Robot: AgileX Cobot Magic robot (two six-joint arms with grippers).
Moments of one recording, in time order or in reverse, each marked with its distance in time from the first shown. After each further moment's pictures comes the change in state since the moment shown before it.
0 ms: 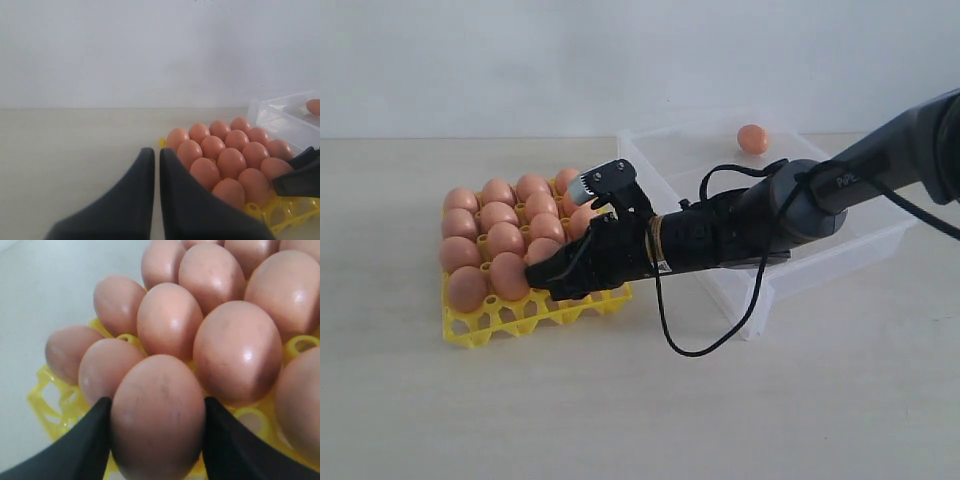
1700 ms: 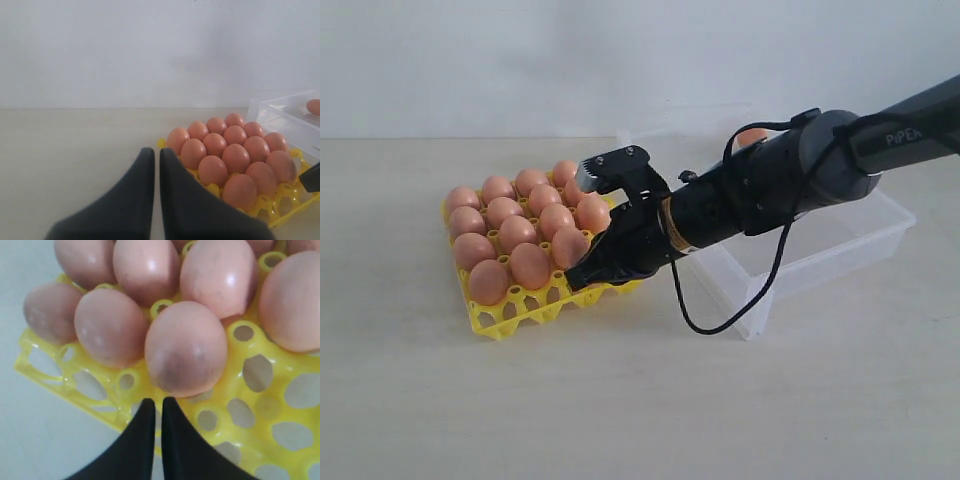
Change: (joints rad) left arm 0.000 0.000 0.000 0.000 0.000 0.000; right arm 0.001 -0.148 0.004 -0.541 0.215 0.575
